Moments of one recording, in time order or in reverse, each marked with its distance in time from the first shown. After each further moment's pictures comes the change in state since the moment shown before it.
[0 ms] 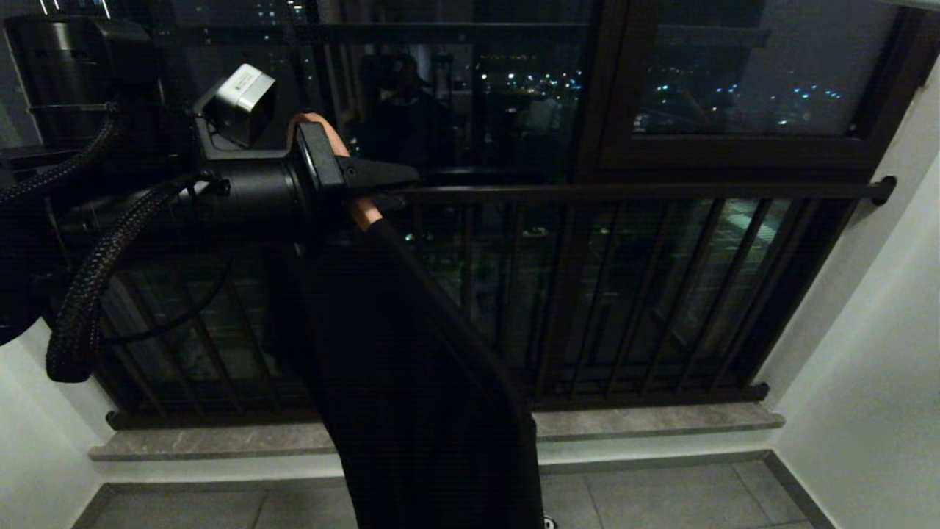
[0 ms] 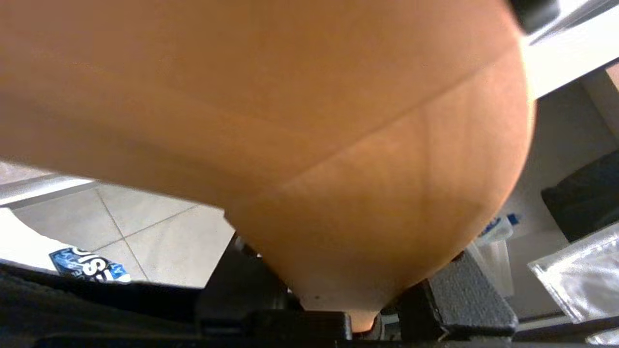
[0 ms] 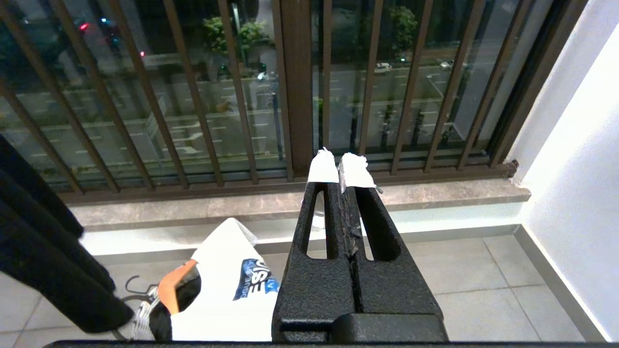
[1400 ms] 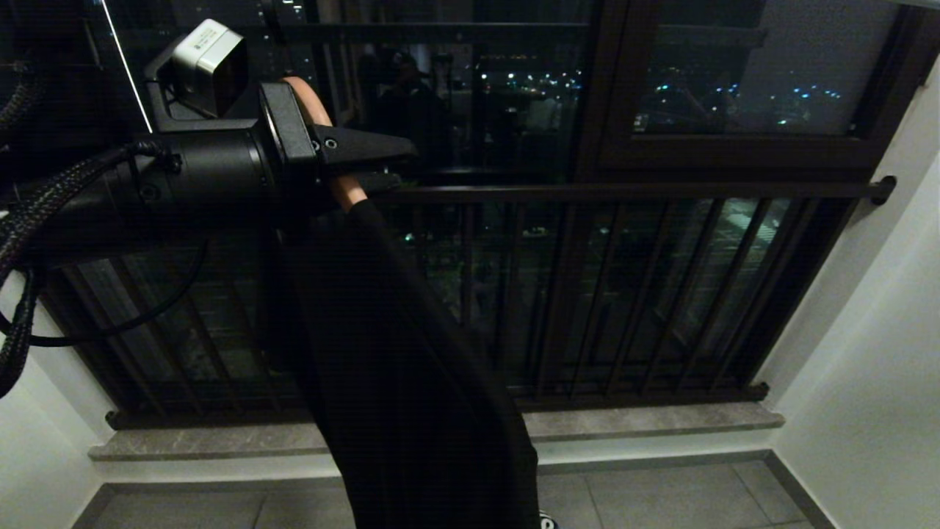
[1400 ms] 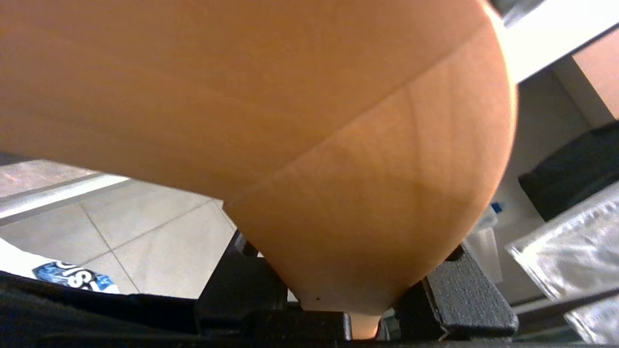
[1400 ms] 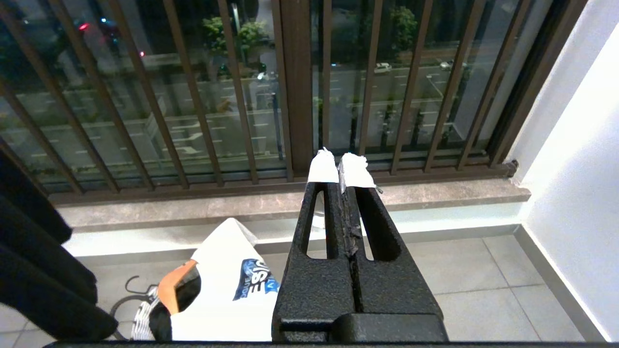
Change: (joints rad) left arm -0.037 -0.080 0.000 0.021 -0.010 0.003; right arm 0.000 0.000 0.000 0.000 0.000 0.000
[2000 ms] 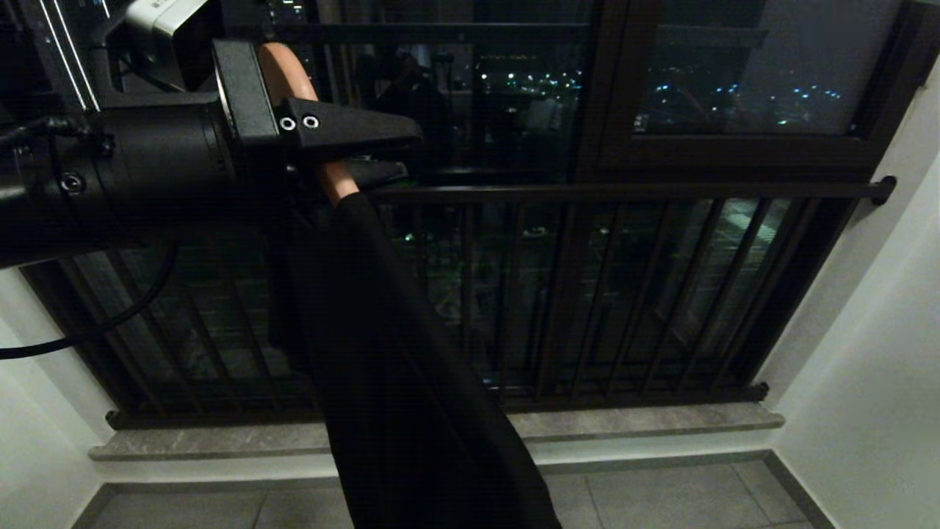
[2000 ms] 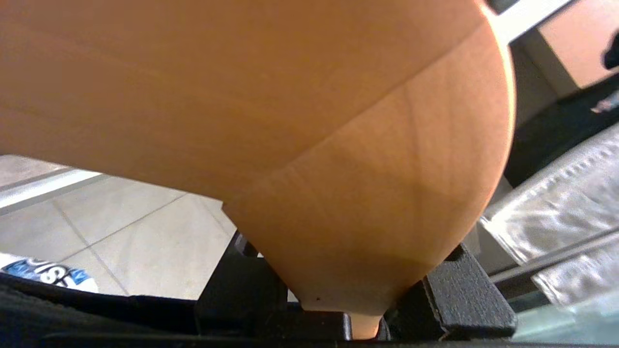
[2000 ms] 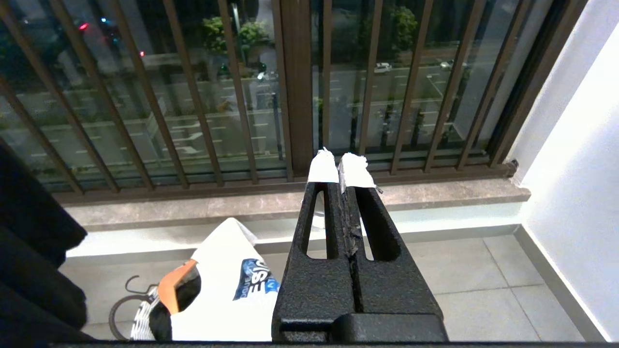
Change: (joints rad) left arm -0.066 -0.082 0.000 0.056 0.000 0.001; right arm 0.000 0.000 0.000 0.000 0.000 0.000
